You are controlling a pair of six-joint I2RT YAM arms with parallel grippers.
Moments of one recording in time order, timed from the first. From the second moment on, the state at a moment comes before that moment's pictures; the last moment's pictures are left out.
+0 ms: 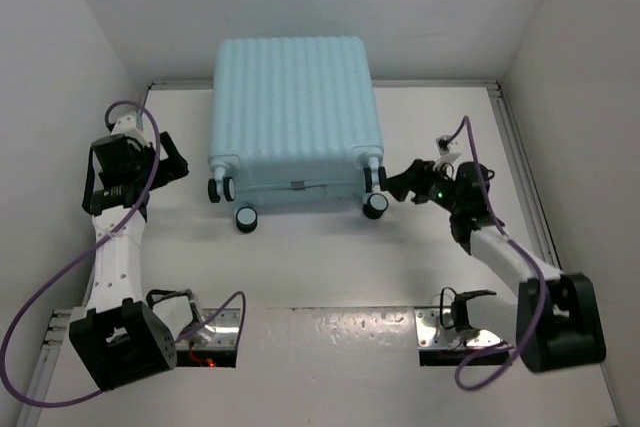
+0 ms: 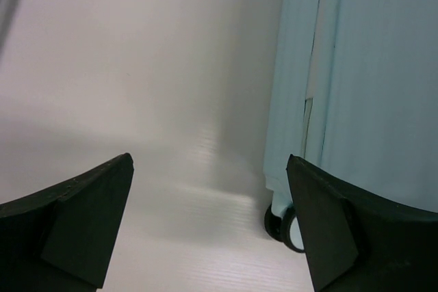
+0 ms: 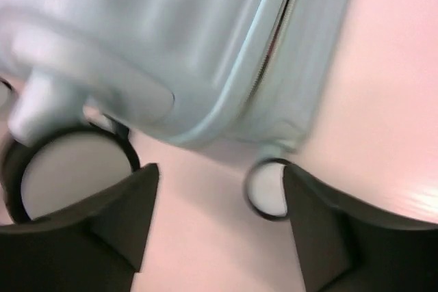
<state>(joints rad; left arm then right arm) 0.36 1.03 0.85 -0.39 0.24 -0.18 0.10 1.23 0.44 0.47 -0.60 0.60</state>
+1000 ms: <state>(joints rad) -0.12 0.94 1.00 -0.63 0.00 -0.10 1.02 1.11 0.22 0.57 0.20 0.09</state>
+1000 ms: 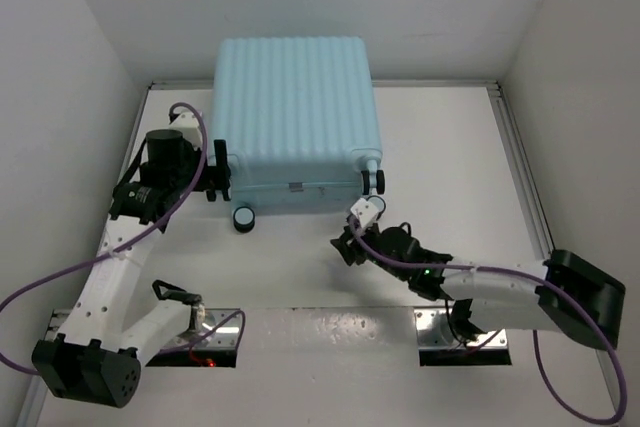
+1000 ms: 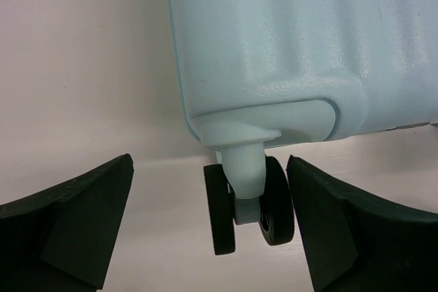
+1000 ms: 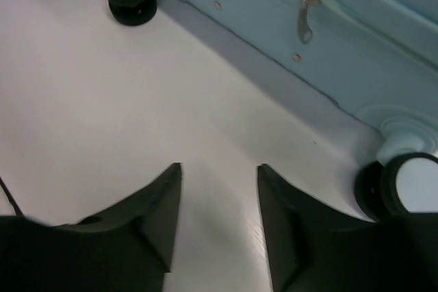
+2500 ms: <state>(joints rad) -0.24 1.02 0.96 -0.69 -0.18 -0.20 0.94 1.68 0.62 0.72 0.56 0.34</state>
